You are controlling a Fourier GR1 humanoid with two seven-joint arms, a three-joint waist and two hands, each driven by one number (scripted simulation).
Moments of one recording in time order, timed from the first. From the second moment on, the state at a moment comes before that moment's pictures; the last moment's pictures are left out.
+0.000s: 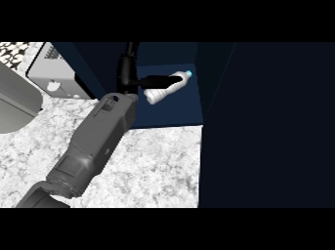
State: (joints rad) left arm -1.01 0.01 -0.04 -0.41 0.26 0.46 -0.55; right arm 0.53 -0.05 0.28 -2.06 -0.22 0.29 -0.20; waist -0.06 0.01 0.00
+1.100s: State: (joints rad) left arm -0.73 0.00 -0.21 -0.86 0.36 0.22 -0.50; right arm 0.60 -0.06 0.28 -2.14 -0.23 0.24 -0.18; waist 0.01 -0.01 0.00
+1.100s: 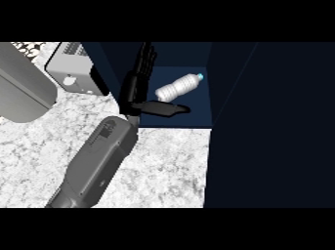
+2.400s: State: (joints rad) left arm 0.24 0.24 -0.46 -2.10 0.36 0.28 -0.28; right arm 0.61 -0.22 0.44 -2.24 -0.05 0.32 -0.10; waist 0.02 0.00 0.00
